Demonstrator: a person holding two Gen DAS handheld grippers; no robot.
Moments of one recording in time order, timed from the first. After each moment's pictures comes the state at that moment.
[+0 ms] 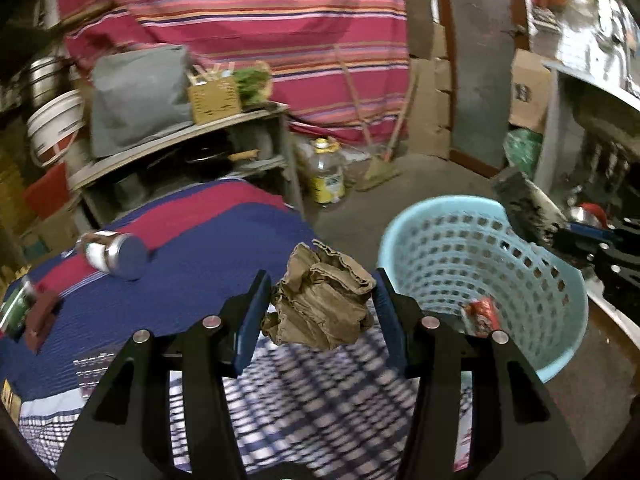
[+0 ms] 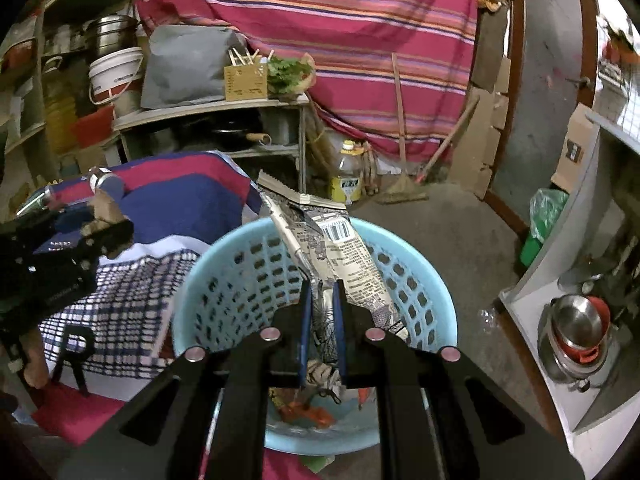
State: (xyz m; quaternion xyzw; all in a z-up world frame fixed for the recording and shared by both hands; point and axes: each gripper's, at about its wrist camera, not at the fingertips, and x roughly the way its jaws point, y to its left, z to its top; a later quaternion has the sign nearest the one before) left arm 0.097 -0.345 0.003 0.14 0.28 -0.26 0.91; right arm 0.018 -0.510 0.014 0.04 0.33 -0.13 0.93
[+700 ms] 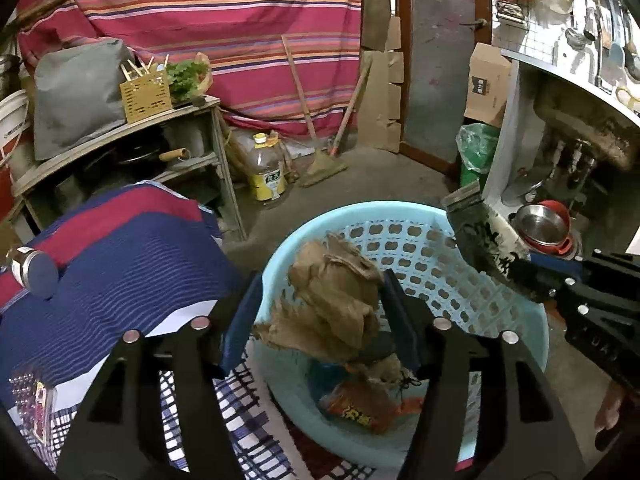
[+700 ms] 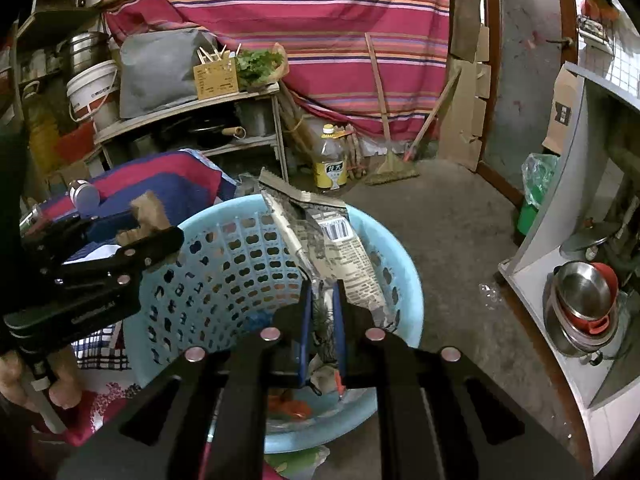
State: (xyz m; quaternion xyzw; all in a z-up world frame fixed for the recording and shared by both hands) left arm 0.101 -0.420 -0.011 0.12 0.30 -0.34 0.88; right arm 0.010 -0.558 -0.005 0.08 0.34 -0.14 0.93
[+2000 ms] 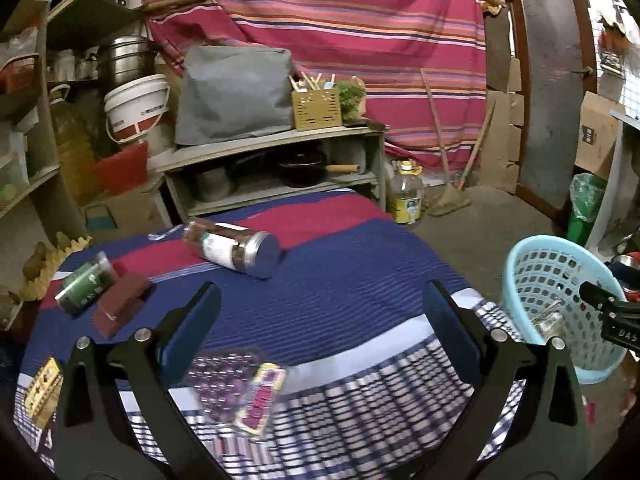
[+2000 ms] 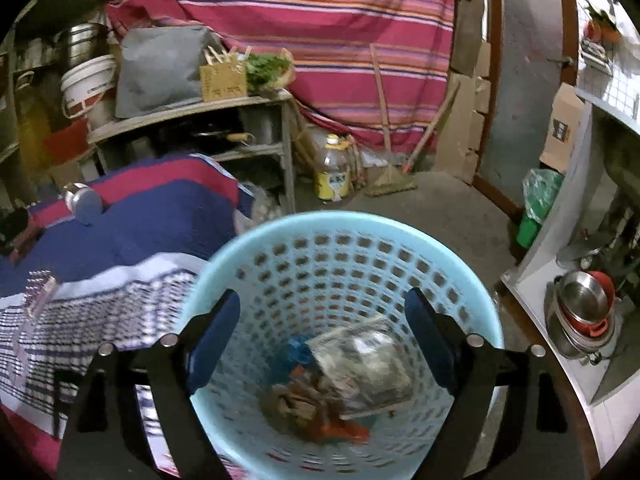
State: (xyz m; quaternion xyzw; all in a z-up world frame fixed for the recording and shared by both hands) left arm 0.134 -0.224 0.038 0.09 0.26 -0.14 0.95; right arm 0.061 -0.472 0.006 0.05 0.31 -0.17 0.93
